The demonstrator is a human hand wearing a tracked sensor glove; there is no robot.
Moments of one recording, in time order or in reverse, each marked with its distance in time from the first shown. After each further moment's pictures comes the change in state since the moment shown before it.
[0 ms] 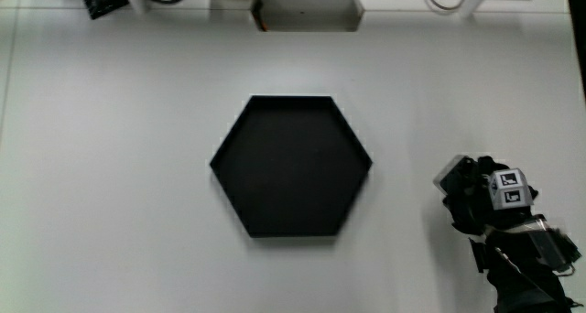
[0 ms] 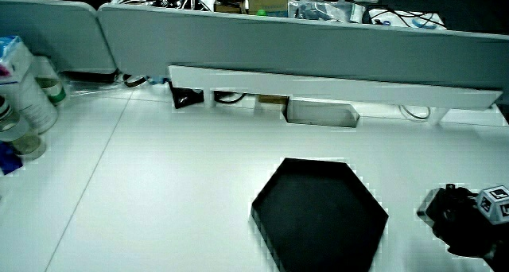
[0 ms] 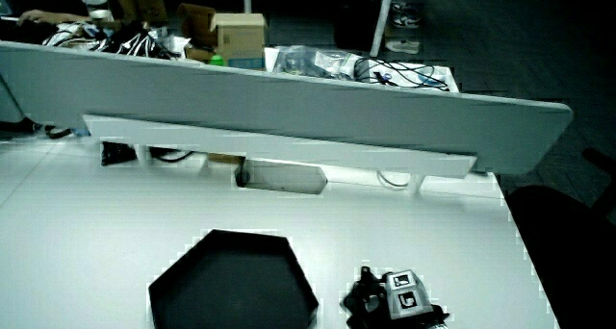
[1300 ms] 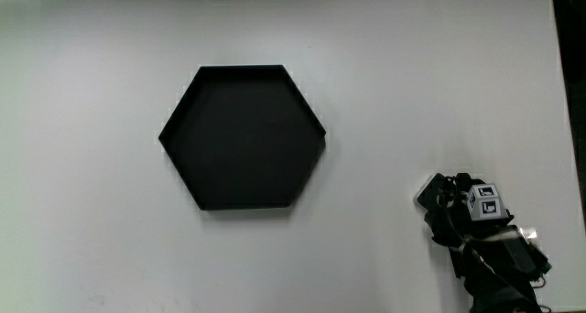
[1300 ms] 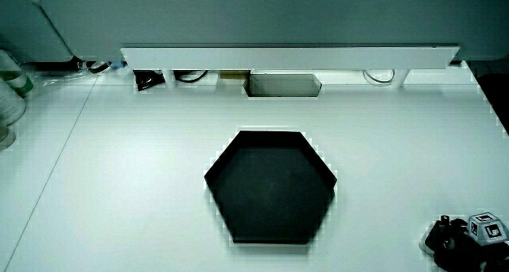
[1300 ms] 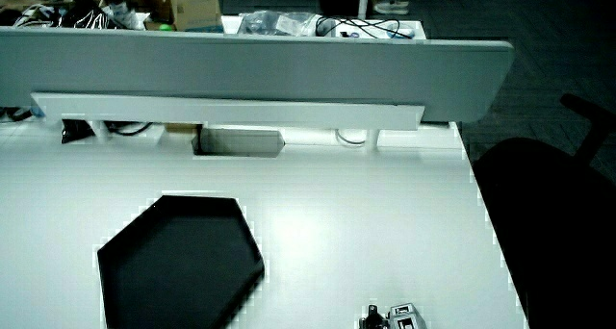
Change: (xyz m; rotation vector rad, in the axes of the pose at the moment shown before) arm -0.035 0.015 -0.044 -0.246 0.094 0.055
